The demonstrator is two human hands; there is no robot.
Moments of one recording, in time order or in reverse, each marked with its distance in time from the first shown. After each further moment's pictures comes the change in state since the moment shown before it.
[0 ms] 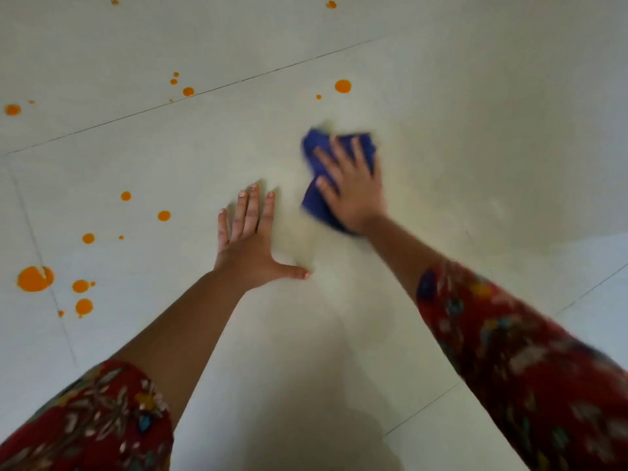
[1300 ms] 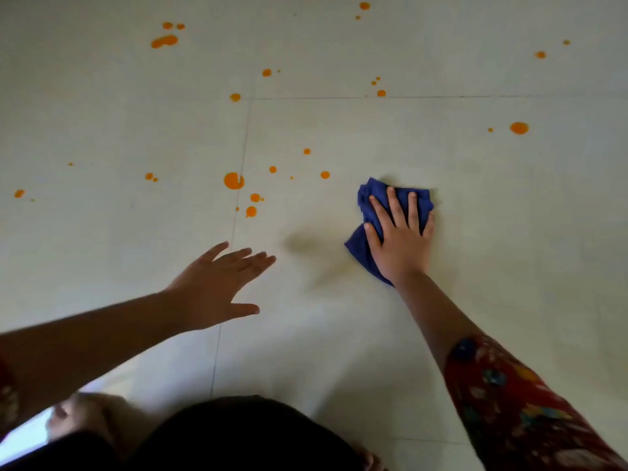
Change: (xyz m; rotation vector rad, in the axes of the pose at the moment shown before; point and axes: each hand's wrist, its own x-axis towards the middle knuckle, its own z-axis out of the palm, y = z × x) left_hand -0.236 -0.130 -0.019 0.441 -0.135 -0.051; right_hand -0.075 -0.120 0.018 0.066 -0.024 -0.269
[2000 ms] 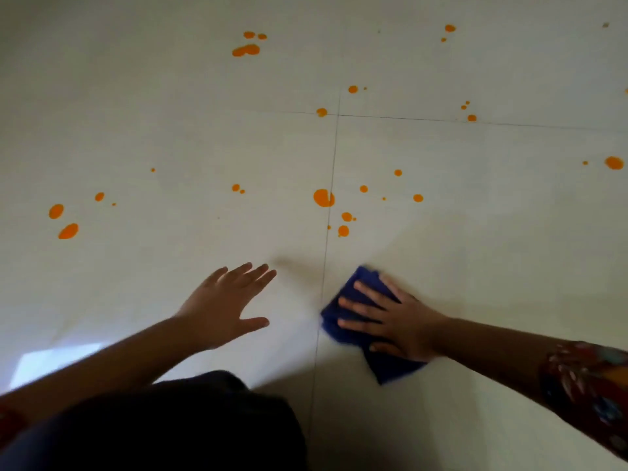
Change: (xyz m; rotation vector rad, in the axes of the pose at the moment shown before) left_hand -0.070 -0.119 0.076 -0.353 0.062 -0.085; right_hand -0.050 -0.113 0.026 -0.230 -0.172 -1.125
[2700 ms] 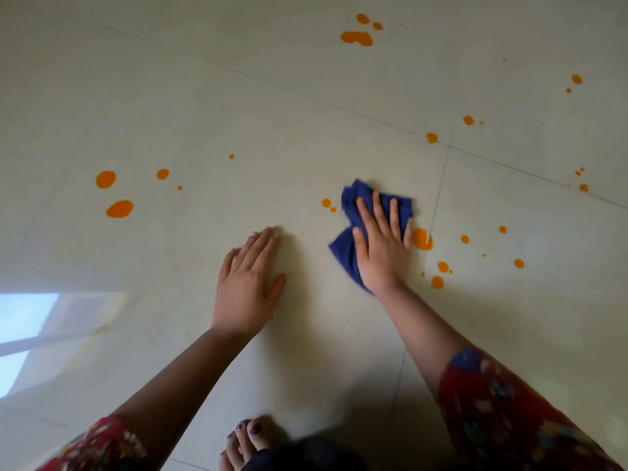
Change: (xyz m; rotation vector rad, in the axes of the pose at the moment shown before) left_hand 0.019 -0.115 0.051 -0.447 0.558 -0.423; right_hand 0.277 0.019 -0.040 0.229 0.125 0.887
